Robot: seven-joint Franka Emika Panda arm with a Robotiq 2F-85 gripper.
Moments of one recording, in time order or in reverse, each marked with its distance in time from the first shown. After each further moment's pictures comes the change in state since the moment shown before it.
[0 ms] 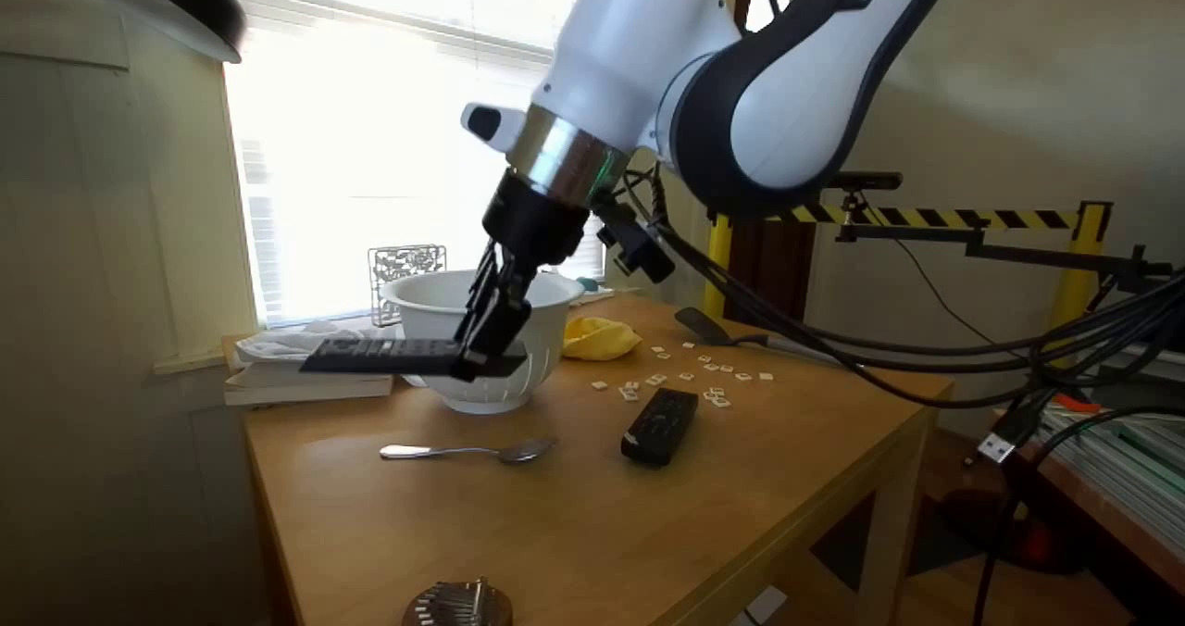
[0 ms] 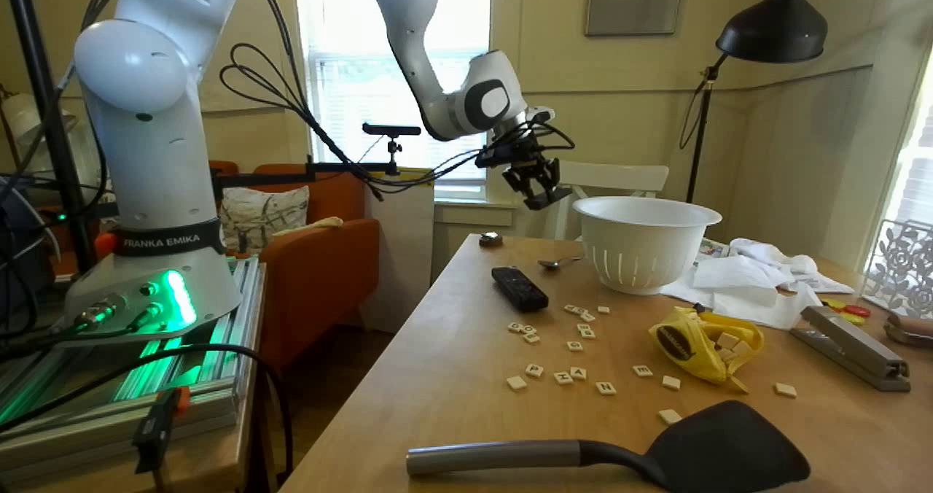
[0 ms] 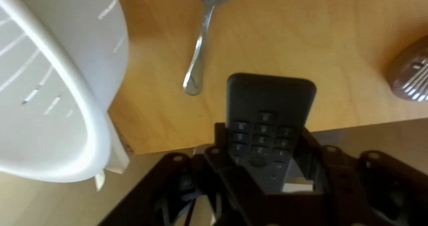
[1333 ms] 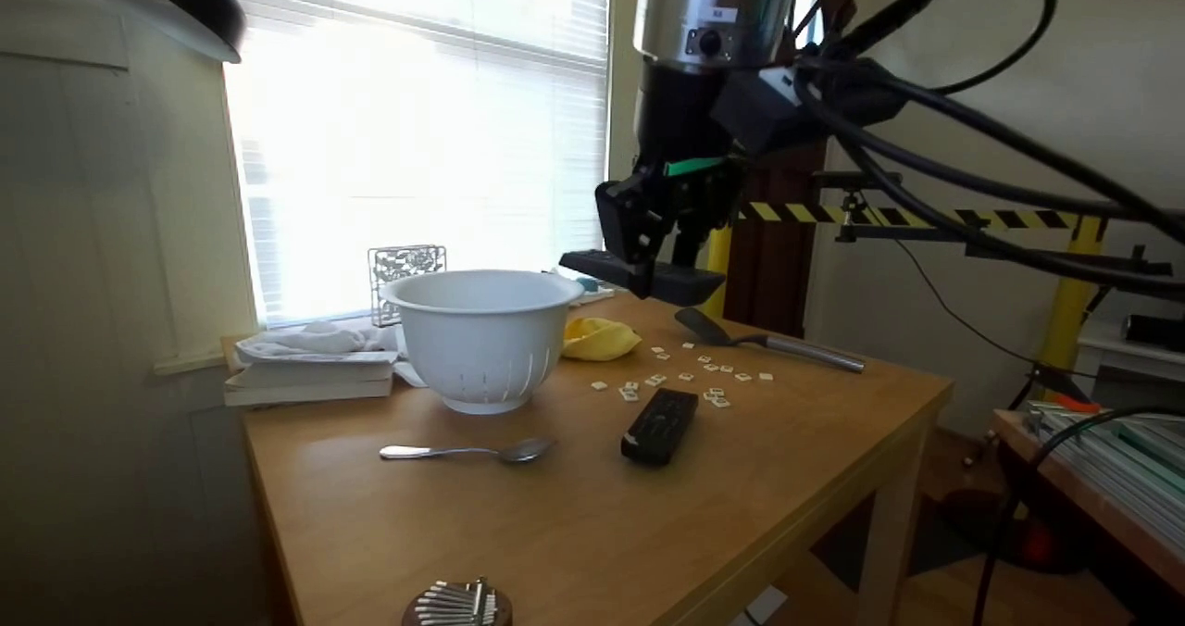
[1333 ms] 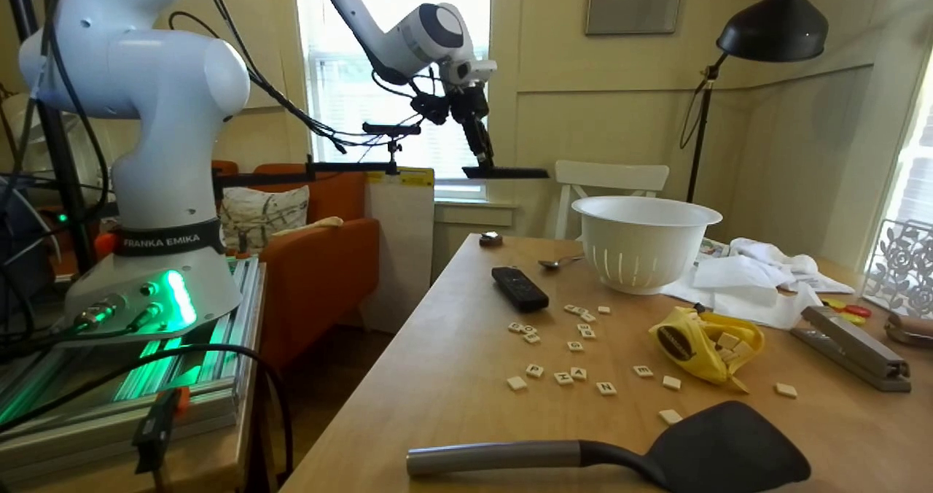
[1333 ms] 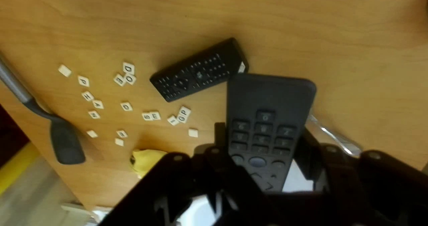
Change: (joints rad) arm 0.994 -0.376 -0.865 -0.205 -0.280 -0.715 1.432
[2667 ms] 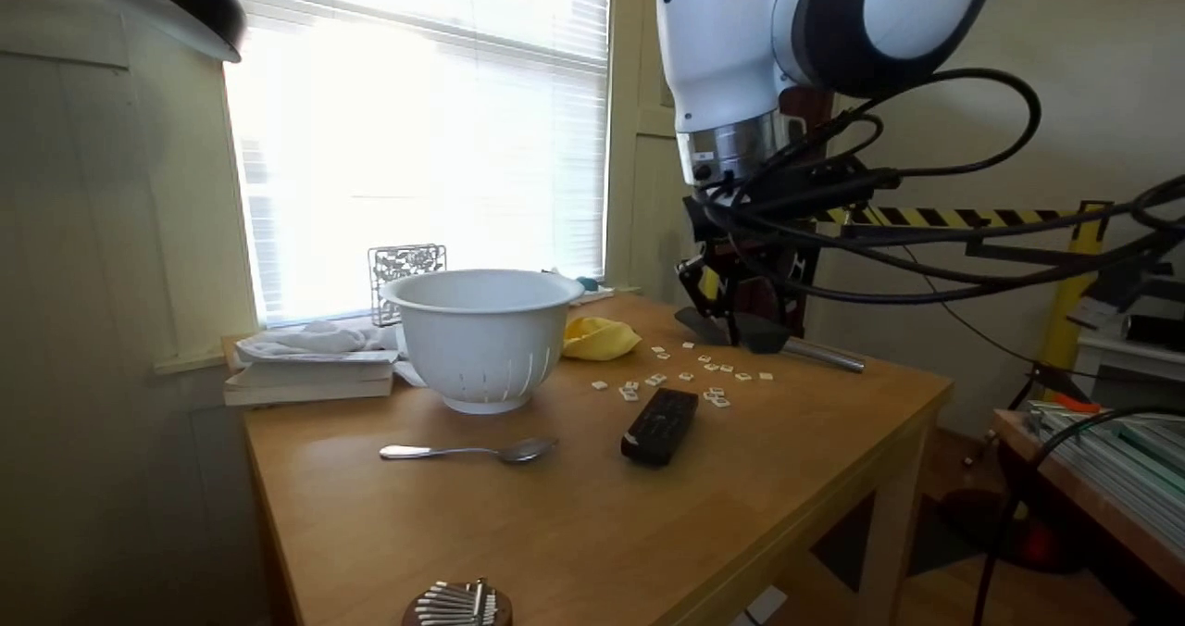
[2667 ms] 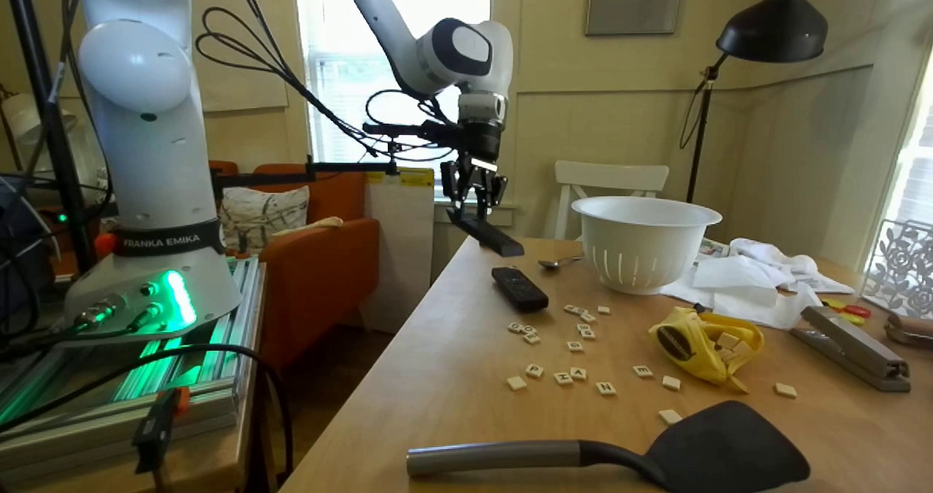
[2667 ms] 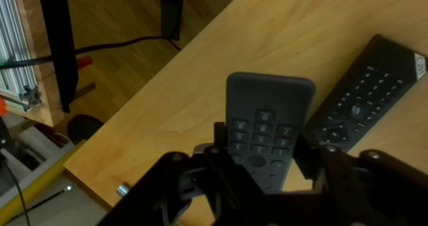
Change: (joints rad) arm -0.966 0.022 0.703 -0.082 0.202 -0.101 0.283
